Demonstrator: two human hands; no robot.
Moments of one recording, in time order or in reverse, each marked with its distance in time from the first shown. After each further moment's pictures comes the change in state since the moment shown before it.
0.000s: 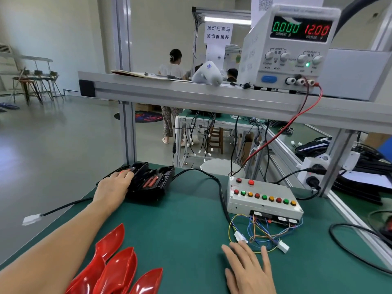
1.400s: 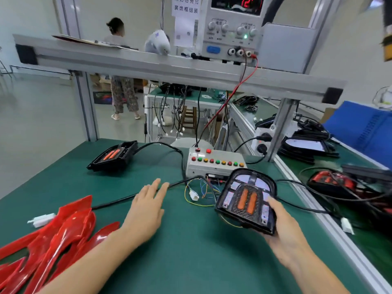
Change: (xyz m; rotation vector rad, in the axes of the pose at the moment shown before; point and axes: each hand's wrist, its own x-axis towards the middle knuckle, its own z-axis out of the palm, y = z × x) left_hand -0.135 0.195 -0.073 -0.309 -0.262 0.240; right_hand -0.018 0.095 -0.120 1.562 0.019 1.303
